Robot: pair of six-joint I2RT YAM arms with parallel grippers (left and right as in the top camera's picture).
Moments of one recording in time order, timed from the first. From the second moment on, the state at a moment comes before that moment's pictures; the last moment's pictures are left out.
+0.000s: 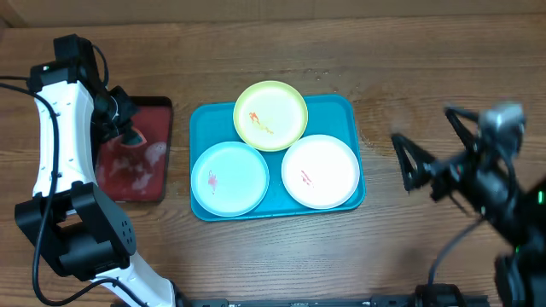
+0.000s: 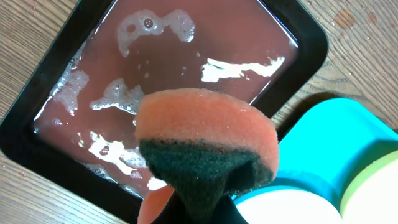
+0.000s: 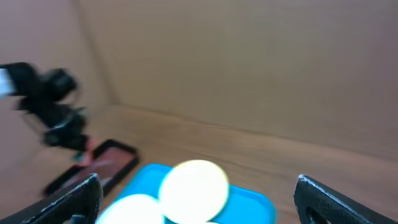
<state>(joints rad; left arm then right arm) 0.28 1.90 1.73 -1.23 0.02 -0.42 0.01 0.76 1.13 -0.54 -0.58 0.08</state>
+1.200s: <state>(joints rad) 0.28 1.90 1.73 -1.23 0.02 -0.42 0.68 2.10 1.60 -0.72 -0.20 0.31</state>
